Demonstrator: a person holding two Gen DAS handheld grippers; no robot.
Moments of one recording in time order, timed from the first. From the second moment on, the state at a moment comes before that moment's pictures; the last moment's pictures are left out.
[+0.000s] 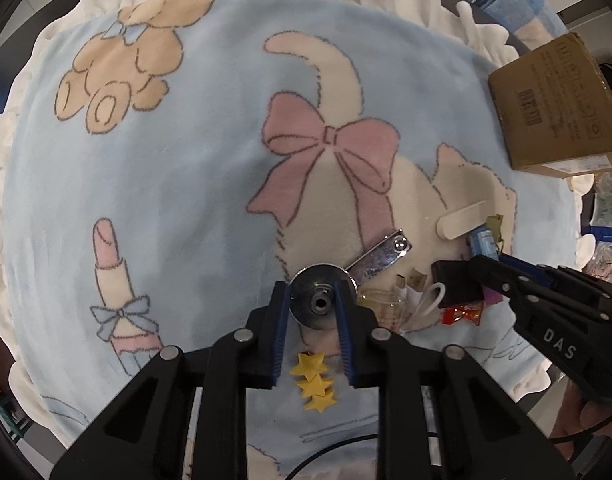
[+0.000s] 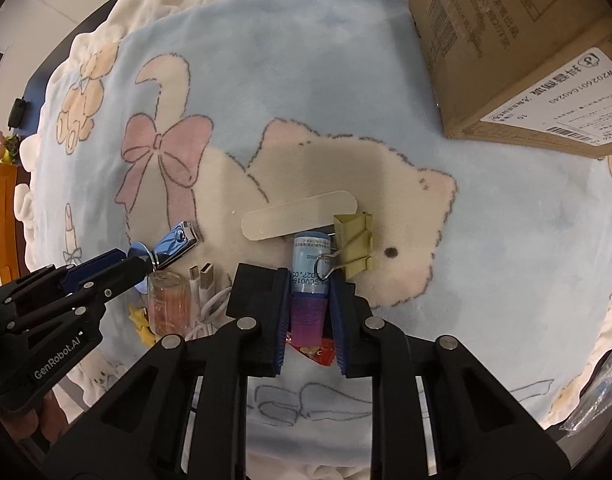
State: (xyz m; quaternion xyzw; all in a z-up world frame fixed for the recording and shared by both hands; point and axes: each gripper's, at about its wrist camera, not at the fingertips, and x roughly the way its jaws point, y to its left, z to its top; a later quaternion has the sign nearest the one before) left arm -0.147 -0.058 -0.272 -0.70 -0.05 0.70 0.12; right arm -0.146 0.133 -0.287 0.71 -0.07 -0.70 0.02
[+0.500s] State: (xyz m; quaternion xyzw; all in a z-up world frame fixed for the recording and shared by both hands) left arm -0.136 -0.076 -0.207 -0.68 -0.05 0.72 0.11; right arm -0.148 0.131 -0.220 0.69 -0.08 -0.72 0.02
